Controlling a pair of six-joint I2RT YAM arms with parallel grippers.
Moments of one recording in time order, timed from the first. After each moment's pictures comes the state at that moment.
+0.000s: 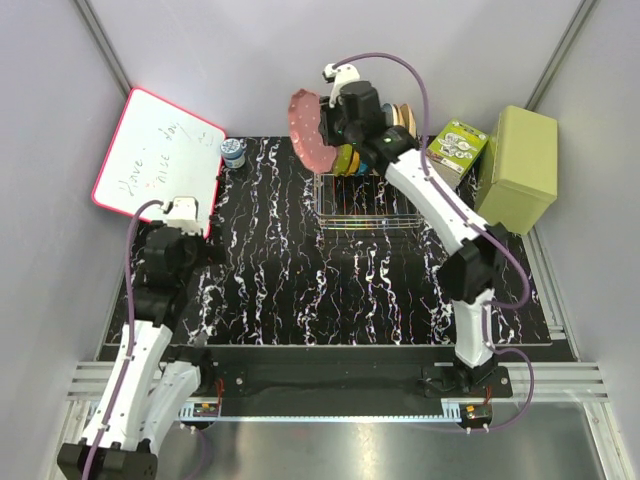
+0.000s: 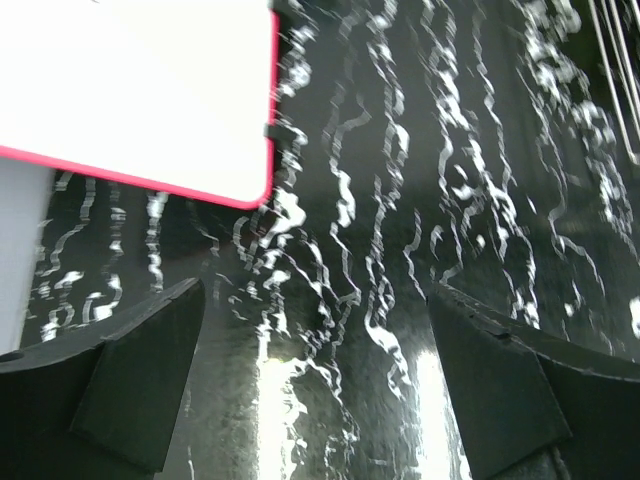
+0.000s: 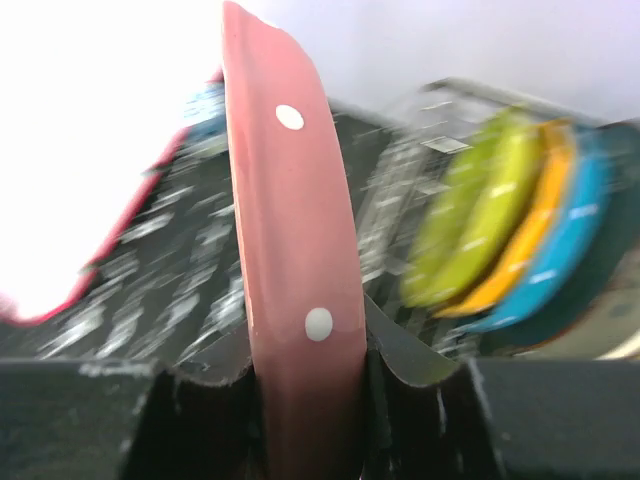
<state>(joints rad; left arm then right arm) -0.12 0.68 0.67 -0.42 -0.10 -0.01 0.59 1.99 2.16 -0.51 0.01 0.16</state>
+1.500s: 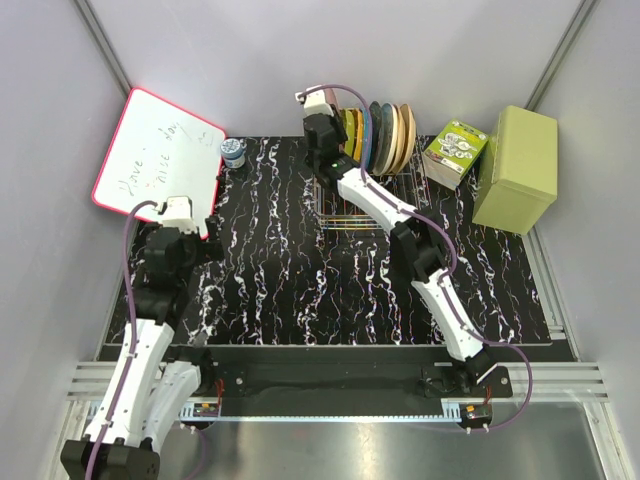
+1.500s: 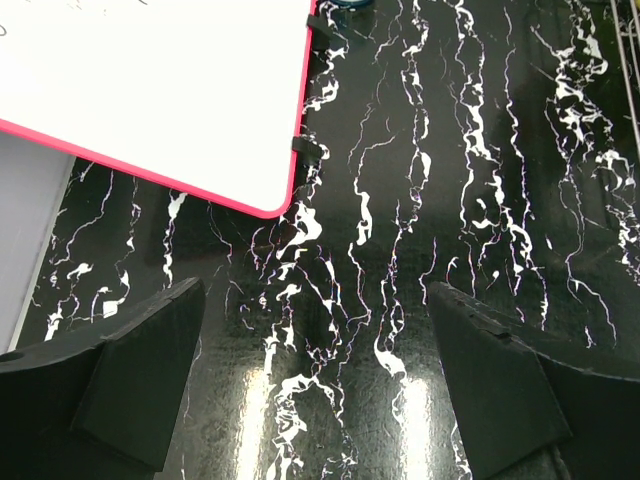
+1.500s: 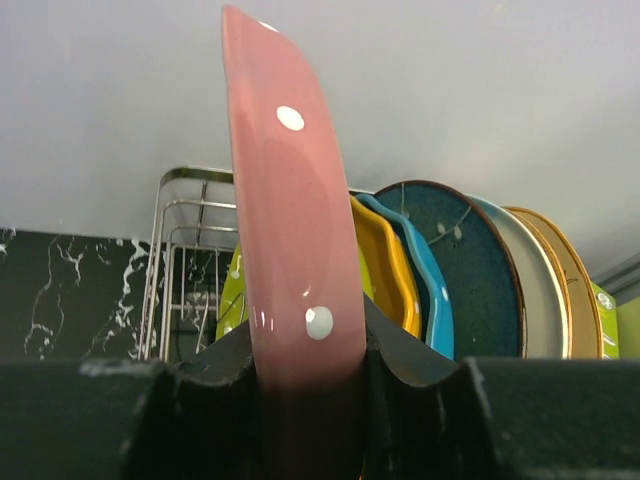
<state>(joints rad) -0.09 0.68 0.64 -0.35 -0.16 -0.06 0.65 2.51 2.35 0.12 0.82 -0.33</state>
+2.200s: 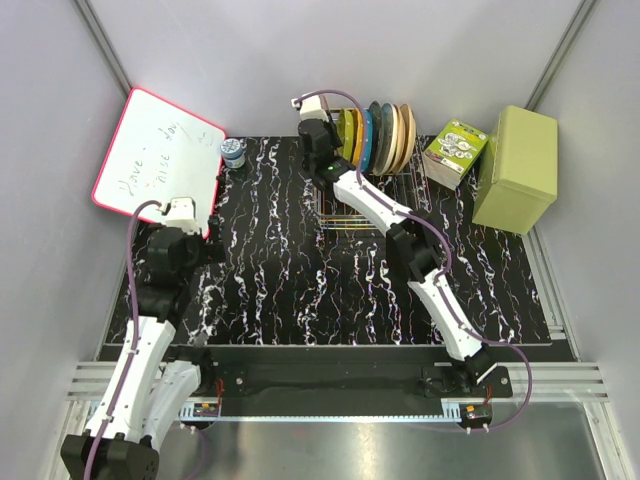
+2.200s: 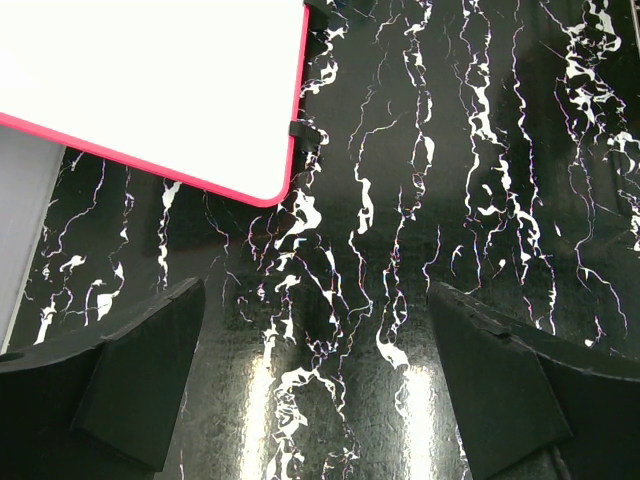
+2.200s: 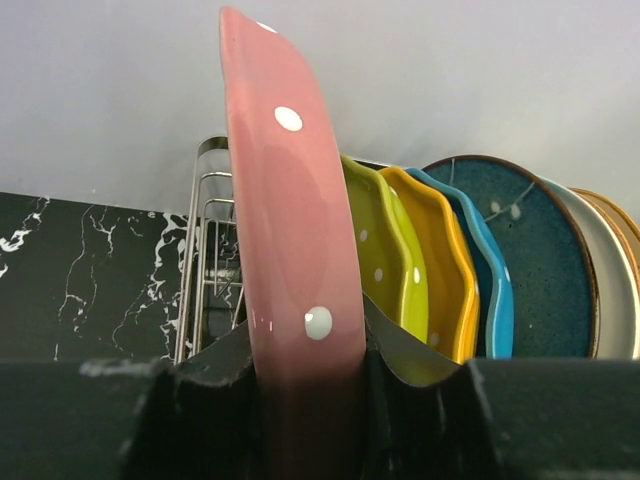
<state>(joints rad) -0.09 0.70 0.63 -0.34 -0.16 -0.06 0.66 2.55 2.40 0.05 0.79 -0.26</state>
